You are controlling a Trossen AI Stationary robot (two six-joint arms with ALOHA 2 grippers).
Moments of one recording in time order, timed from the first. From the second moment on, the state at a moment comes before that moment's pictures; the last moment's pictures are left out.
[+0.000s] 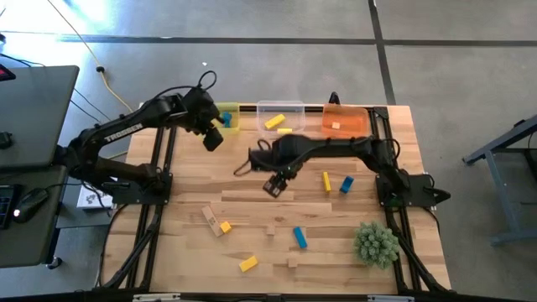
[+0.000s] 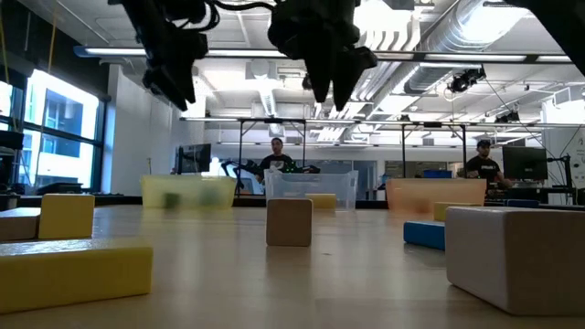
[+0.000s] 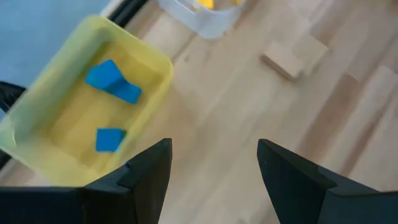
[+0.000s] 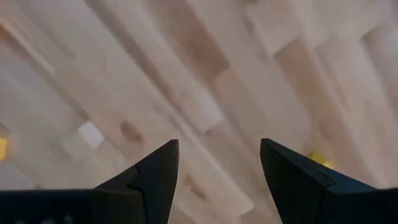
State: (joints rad) left arm 0.71 1.22 1.12 -0.96 0.02 -0.05; right arm 0.02 2.15 2.15 -1.51 0.02 0.65
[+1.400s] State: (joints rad) left arm 0.26 0.79 0.90 -0.81 0.01 -0.32; right arm 0.55 2.15 2.07 -1.29 0.11 1.57
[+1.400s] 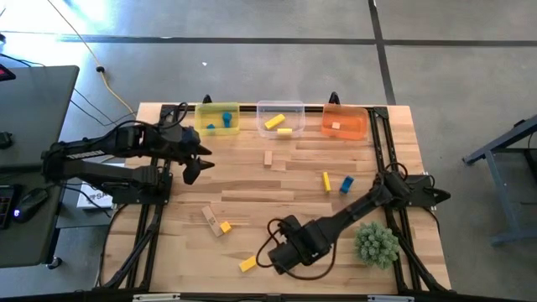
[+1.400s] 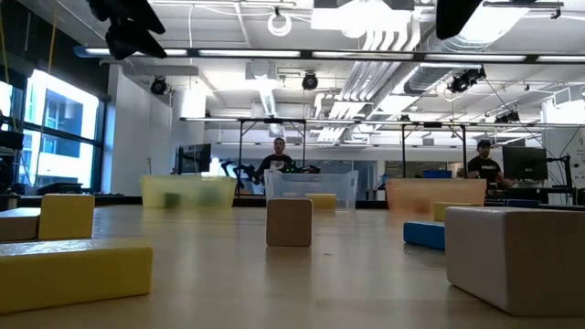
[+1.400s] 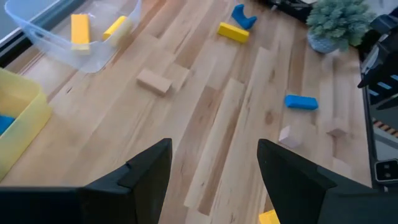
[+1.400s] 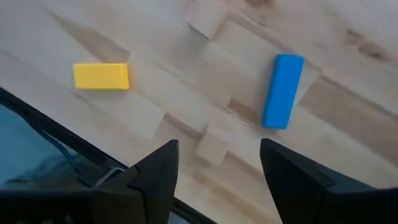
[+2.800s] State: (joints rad) left arm 0.22 0.79 0.90 -0.81 0.01 -0.24; right arm 0.60 2.37 2.07 -1.18 0.01 2.04
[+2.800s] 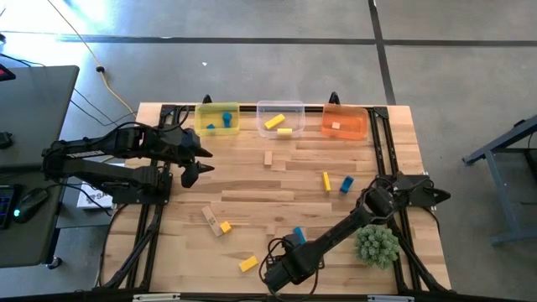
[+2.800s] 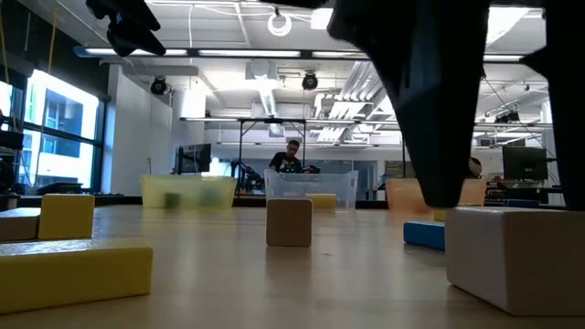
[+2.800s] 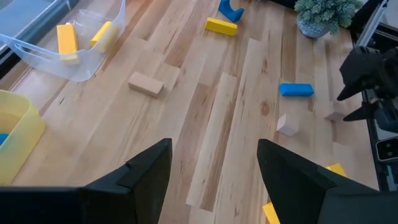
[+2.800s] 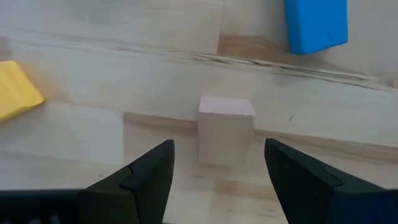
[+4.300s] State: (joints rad) left arm 0.22 0.88 0.90 -0.73 -0.15 0.01; right arm 0.30 2.40 2.30 -1.53 0.23 1.51
